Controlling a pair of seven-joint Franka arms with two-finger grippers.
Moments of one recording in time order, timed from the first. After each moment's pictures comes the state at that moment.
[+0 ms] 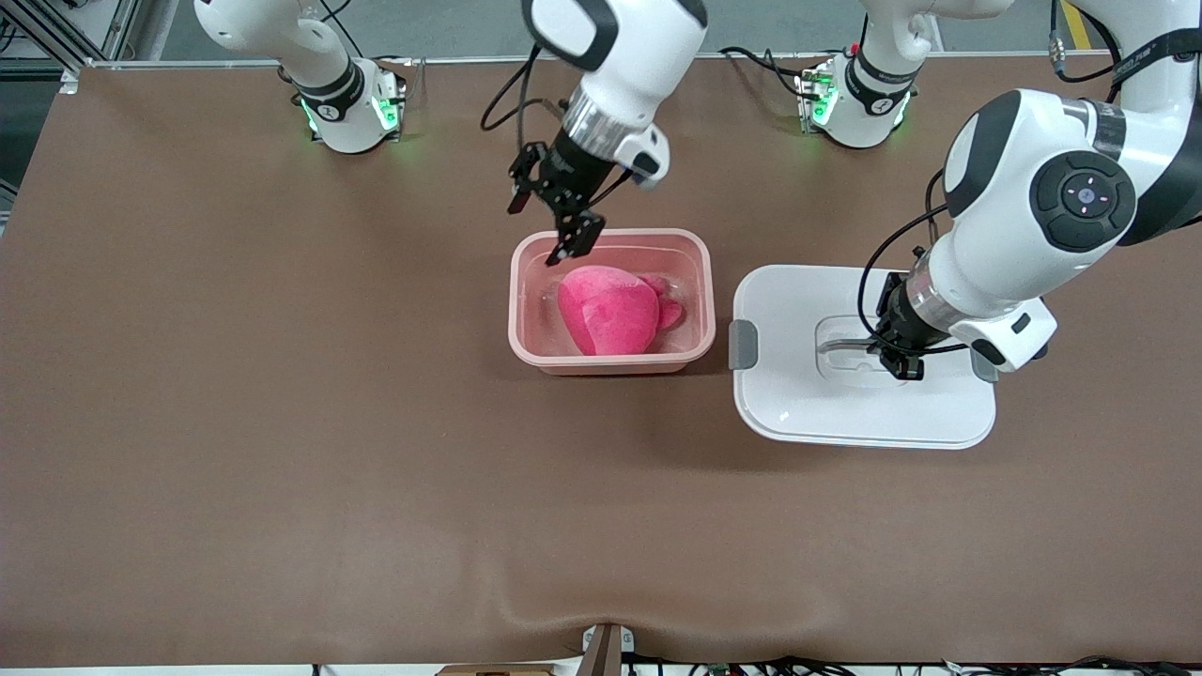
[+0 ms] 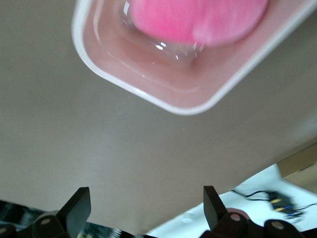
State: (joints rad) left arm -0.21 0.28 -0.12 -1.51 0.03 1.76 -1.83; right arm 0.95 0.45 -0.04 -1.33 -0.52 1.50 -1.13
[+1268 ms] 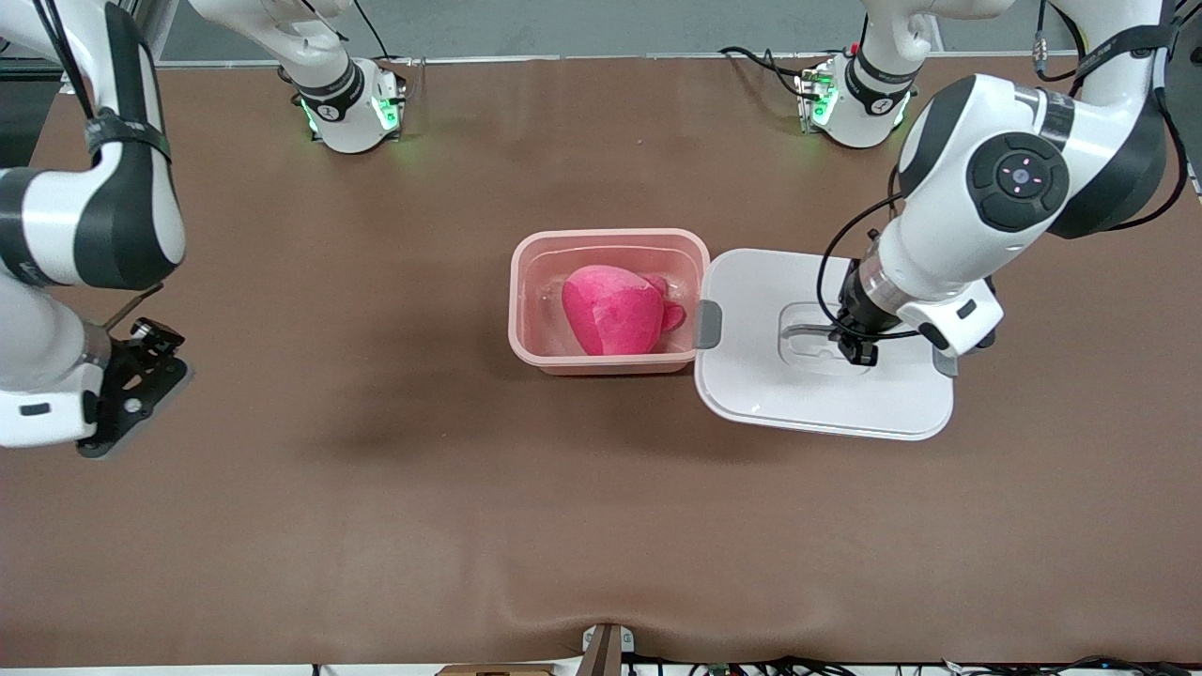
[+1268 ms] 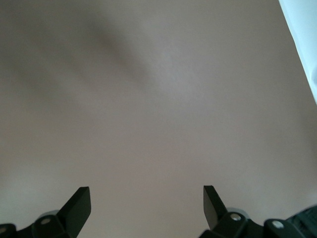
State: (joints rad) left arm -0.22 0.28 -0.19 -1.51 0.03 1.76 -1.86; right arm 0.07 0.39 -0.05 -1.35 -0.23 1.66 -0.84
